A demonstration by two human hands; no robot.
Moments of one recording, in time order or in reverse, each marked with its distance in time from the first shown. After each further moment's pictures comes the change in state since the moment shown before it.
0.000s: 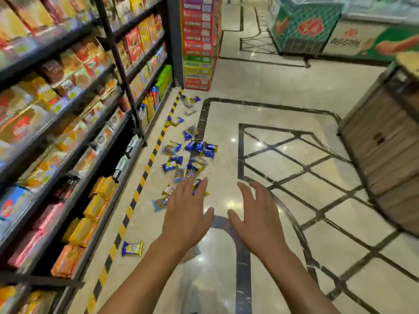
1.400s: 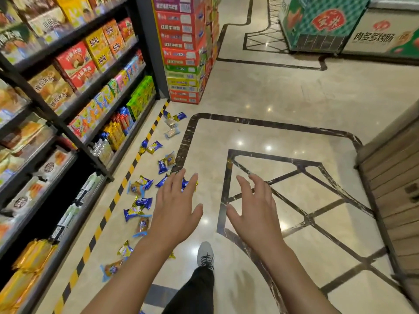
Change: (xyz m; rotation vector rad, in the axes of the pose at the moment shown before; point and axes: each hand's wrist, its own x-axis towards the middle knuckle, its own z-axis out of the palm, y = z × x) left_hand 0.573 0.169 0.083 0.097 -0.016 -0.098; right_hand 0.553 0.287 -0.058 0.021 -0.015 -0.040
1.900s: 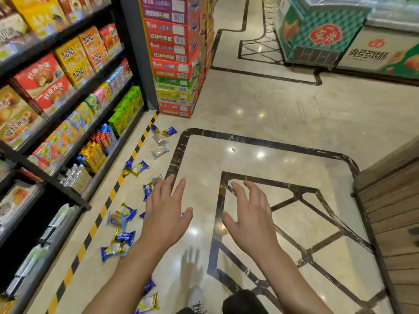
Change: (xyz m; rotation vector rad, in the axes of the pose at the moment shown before) left_hand 0.249 -0.037 -0.012 -0.095 0.002 -0.055; right_hand 0.246 0.002 0.005 -0.069 -0.059 0.001
